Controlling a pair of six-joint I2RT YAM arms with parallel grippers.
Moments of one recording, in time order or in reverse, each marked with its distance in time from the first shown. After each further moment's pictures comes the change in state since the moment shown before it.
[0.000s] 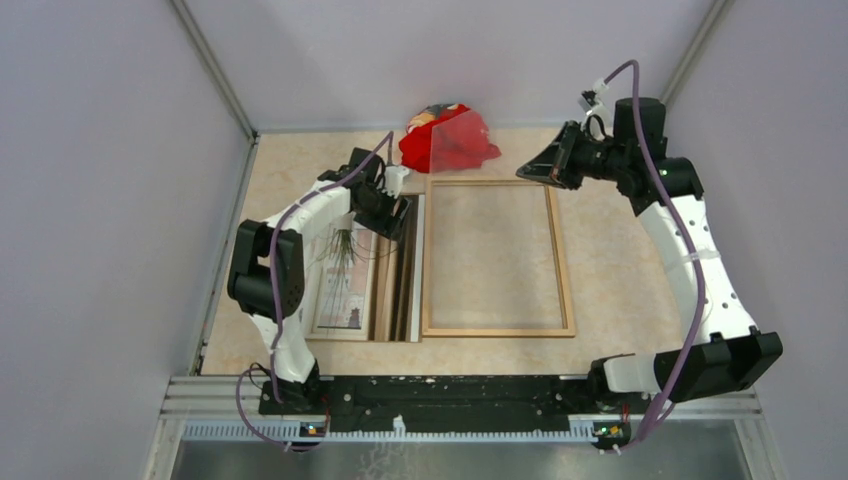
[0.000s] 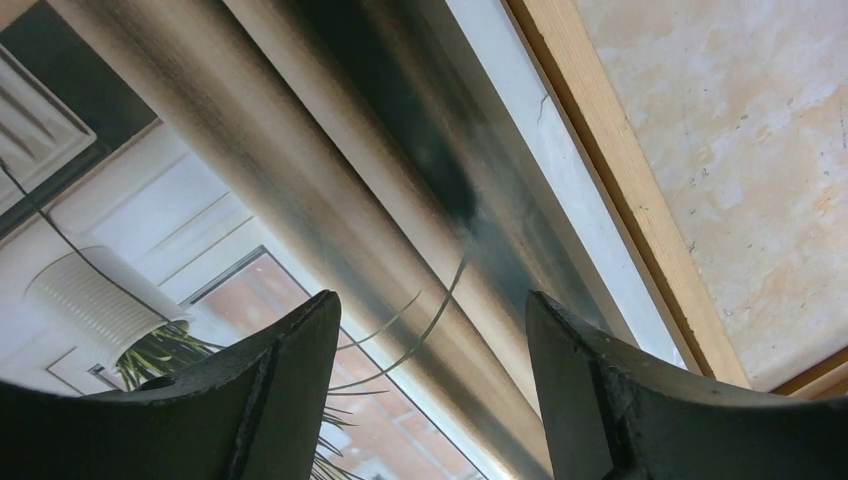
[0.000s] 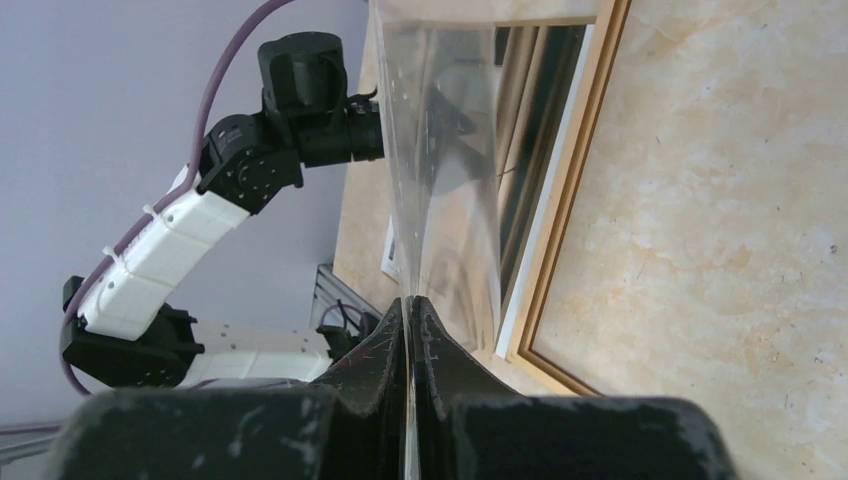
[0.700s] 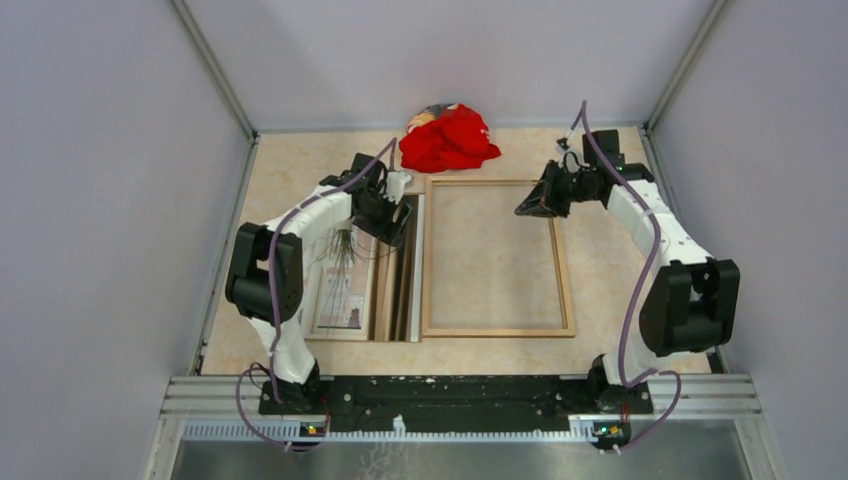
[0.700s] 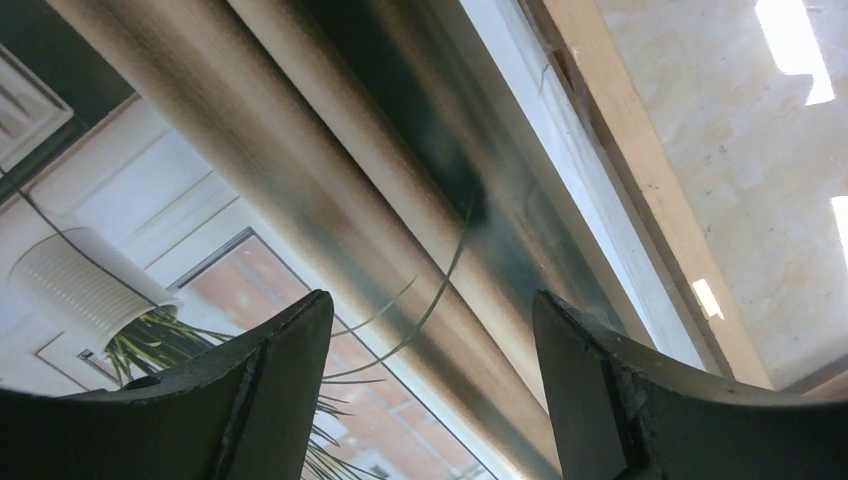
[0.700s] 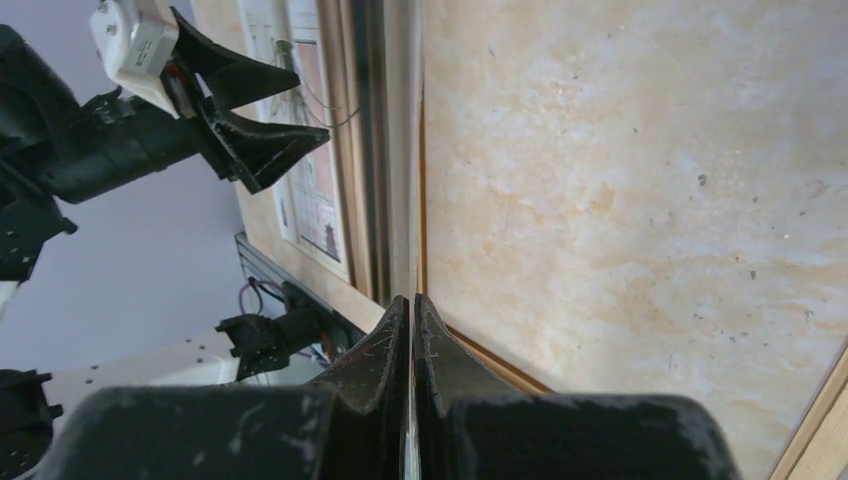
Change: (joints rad) left arm -0.010 -0.032 -0.043 0.013 -0.031 0.006; right arm -0.069 0.226 -0.225 0.054 -0.029 -0.145
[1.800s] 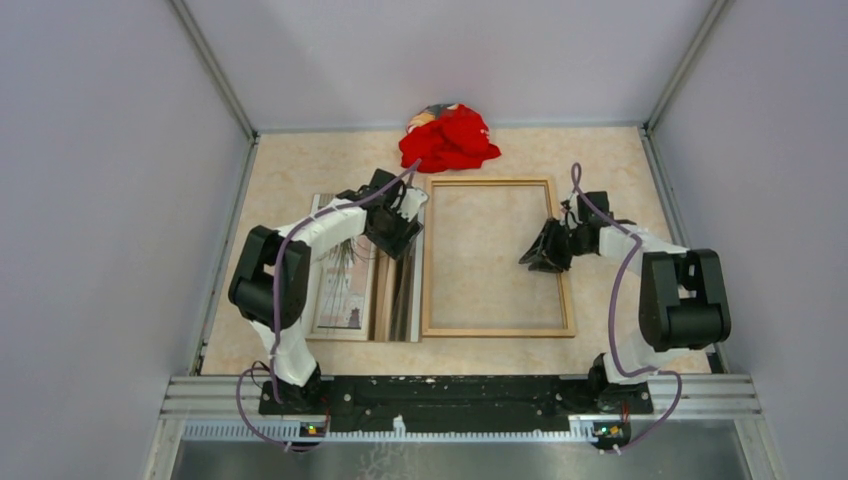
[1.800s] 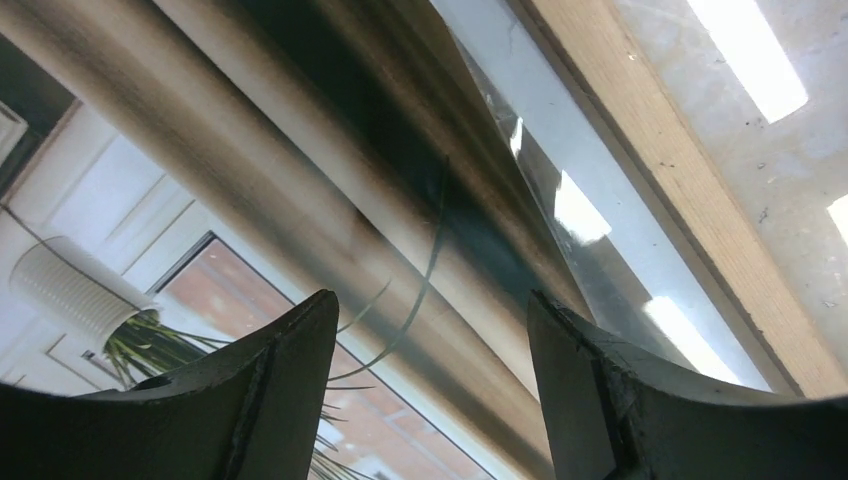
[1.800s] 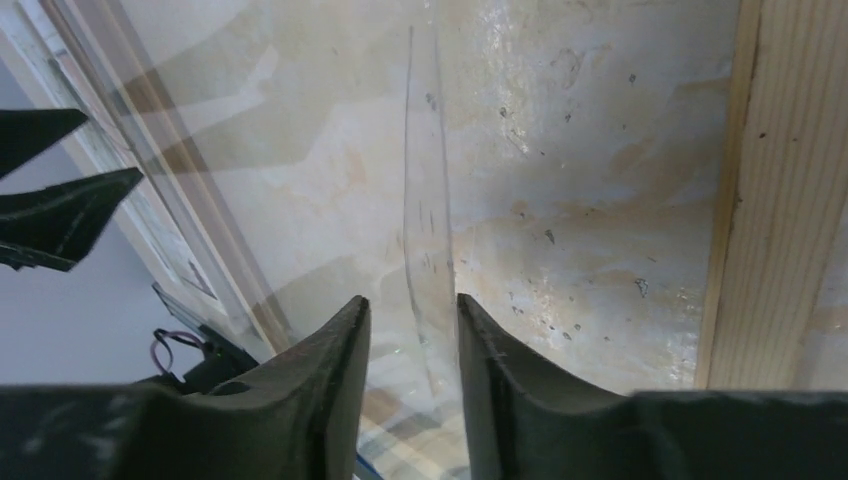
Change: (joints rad) left arm -0.116 -0.022 -0.101 0.074 -0.167 0.071; right arm -0.058 0.030 -0.492 0.322 0.122 0.014
